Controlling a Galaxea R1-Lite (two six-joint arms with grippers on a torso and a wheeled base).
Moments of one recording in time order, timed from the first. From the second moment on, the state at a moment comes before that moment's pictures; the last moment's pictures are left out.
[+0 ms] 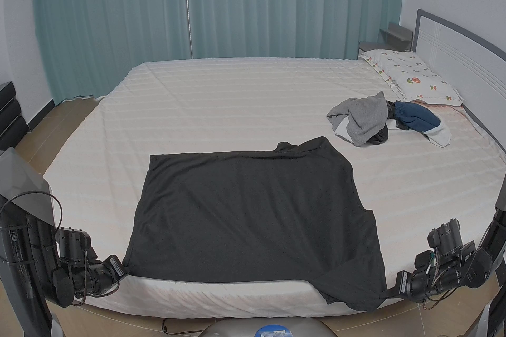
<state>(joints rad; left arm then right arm) 0.08 2.25 -0.02 -1.38 -0.19 -0.65 0.20 1.91 -0.11 -0.70 0.32 0.58</state>
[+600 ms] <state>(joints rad) 0.07 2.16 -0.02 -1.15 -0.18 -0.57 0.23 1.88 -0.05 -0.70 0.26 0.59</state>
